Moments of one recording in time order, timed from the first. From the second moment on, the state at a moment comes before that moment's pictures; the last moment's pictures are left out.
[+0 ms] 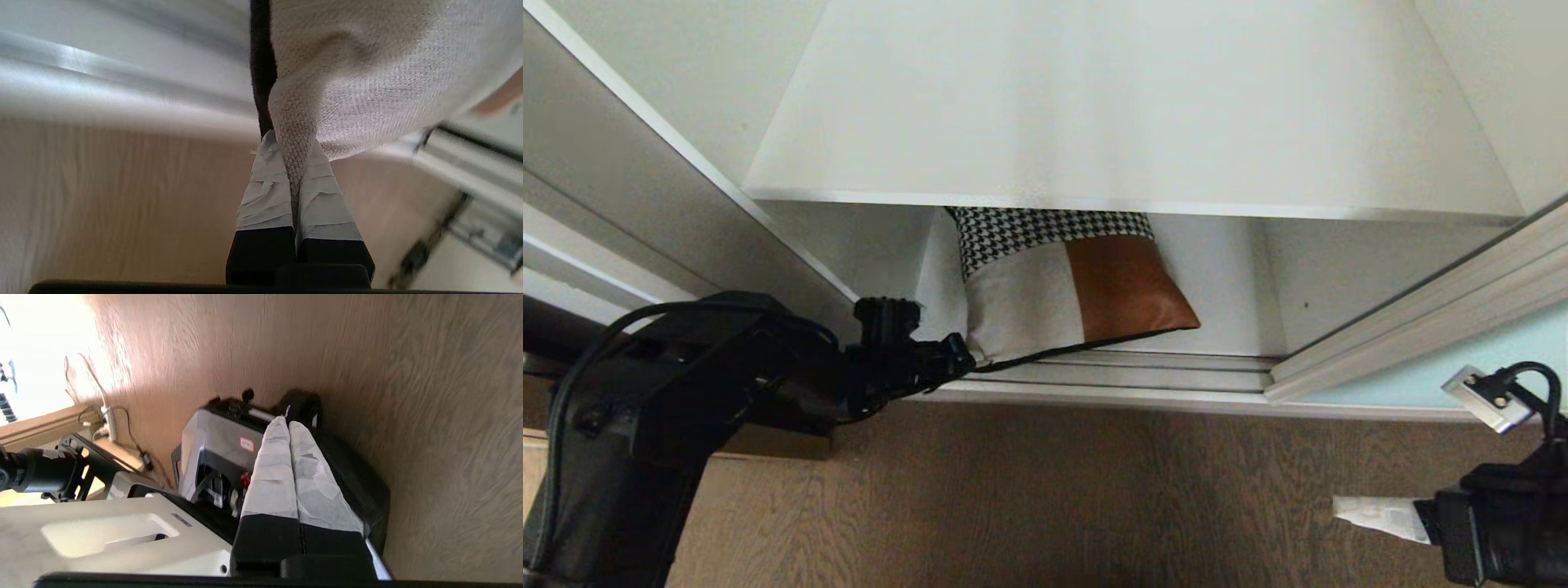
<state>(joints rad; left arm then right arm) -0.16 2.45 -1.40 -0.61 -0.43 -0.64 0.24 1.22 -0.54 -0.07 0.44 0.28</state>
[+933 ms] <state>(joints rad) -0.18 2.36 -1.21 -0.68 -0.44 -0.64 0.37 1.84 -0.58 -0.58 0.36 0.36</state>
